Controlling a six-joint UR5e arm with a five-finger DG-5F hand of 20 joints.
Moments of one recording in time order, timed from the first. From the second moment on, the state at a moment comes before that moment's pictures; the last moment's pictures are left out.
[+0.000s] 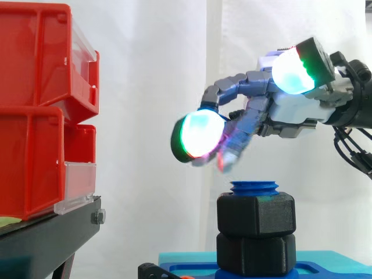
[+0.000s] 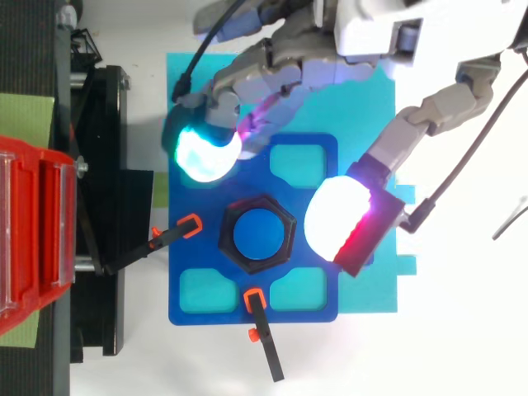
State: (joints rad) arm -0.08 -2.28 -1.04 -2.89 -2.00 -0.91
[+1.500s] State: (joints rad) arm -0.02 -2.28 -1.19 -2.71 -1.96 -0.94
